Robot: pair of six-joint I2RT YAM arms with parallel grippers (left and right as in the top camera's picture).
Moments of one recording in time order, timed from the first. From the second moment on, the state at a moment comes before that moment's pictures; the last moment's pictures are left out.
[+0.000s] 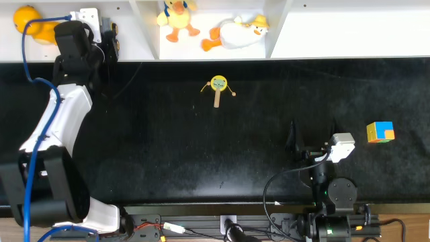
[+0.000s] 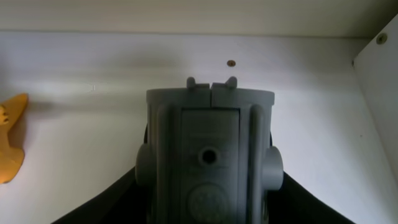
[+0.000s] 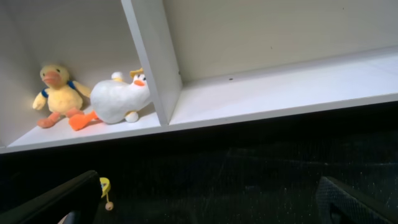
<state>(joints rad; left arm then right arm) 0.11 1.71 1.14 0.01 0.04 0.02 0.03 0.01 0.02 -0.02 -0.07 0.22</state>
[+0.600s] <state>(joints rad) 0.11 1.71 1.14 0.00 0.06 0.02 0.03 0.01 0.02 -0.02 -0.07 0.22</state>
